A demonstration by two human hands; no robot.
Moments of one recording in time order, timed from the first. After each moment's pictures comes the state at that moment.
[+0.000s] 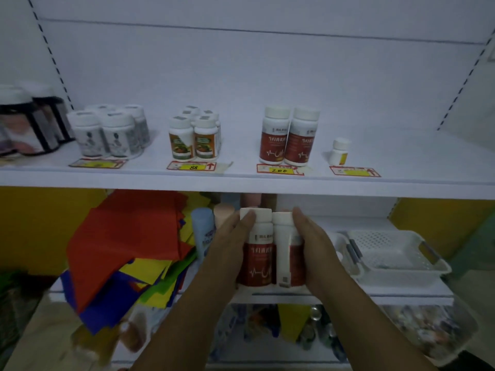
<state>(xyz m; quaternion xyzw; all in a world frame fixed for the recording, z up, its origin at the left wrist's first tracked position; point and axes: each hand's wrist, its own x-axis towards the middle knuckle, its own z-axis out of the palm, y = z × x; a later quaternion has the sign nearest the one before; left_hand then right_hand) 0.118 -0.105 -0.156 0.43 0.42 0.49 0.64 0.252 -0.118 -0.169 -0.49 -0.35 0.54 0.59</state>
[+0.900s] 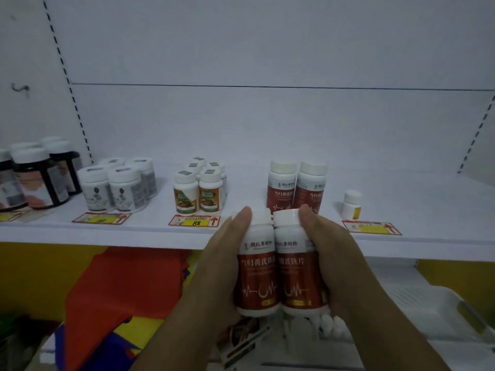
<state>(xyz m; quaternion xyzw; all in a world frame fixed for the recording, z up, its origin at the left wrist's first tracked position) 0.123 -0.087 -0.077 0.40 0.33 0.53 0.67 0.260 -0.093 -0.080 -0.44 -0.50 0.46 0.59</state>
